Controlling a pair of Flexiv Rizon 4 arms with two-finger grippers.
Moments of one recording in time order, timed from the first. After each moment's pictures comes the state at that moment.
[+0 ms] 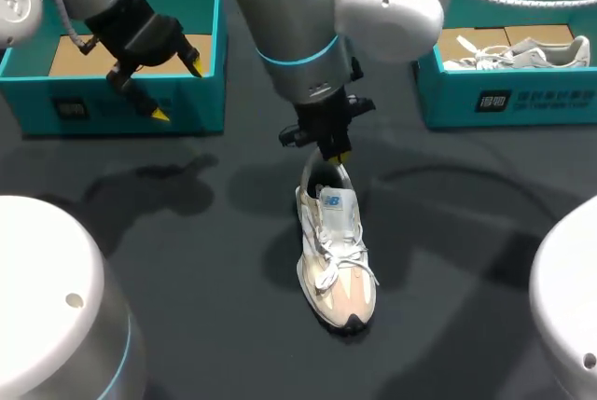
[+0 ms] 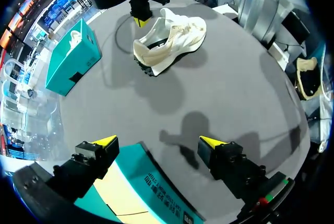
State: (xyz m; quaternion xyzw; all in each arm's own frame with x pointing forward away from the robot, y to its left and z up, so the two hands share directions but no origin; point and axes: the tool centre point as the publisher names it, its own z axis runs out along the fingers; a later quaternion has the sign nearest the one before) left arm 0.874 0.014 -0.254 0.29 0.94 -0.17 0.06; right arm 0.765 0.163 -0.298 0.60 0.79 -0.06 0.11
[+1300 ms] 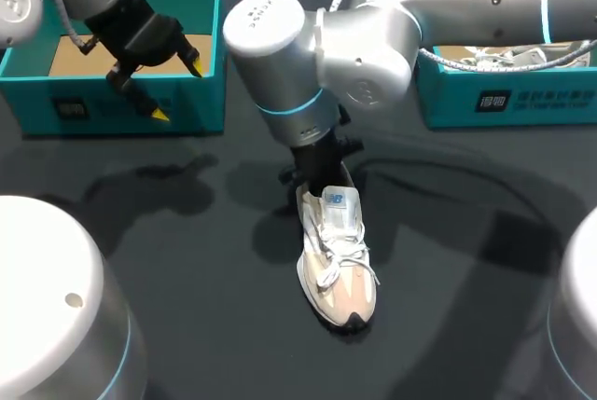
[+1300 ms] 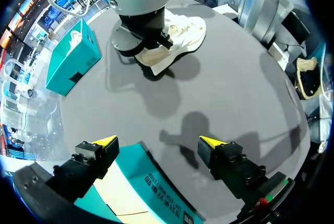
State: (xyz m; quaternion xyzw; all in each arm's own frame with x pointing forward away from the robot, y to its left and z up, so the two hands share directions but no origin) left arm 0.874 0.014 -0.254 0.29 0.94 -0.17 0.06; right arm 0.776 0.162 -0.395 0.59 0.79 -0.09 0.10
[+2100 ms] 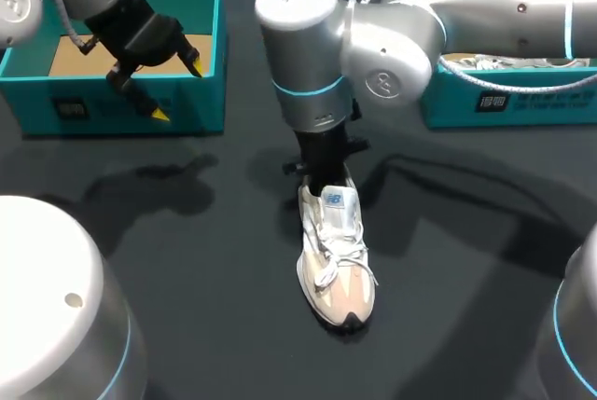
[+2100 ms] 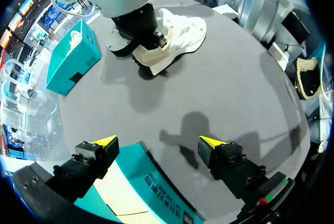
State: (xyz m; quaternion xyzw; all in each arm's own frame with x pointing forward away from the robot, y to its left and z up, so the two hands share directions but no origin) left arm 0.874 0.014 -0.254 0.29 0.94 -0.17 0.06; right arm 0.775 0.166 -0.398 0.62 0.78 -0.07 0.02
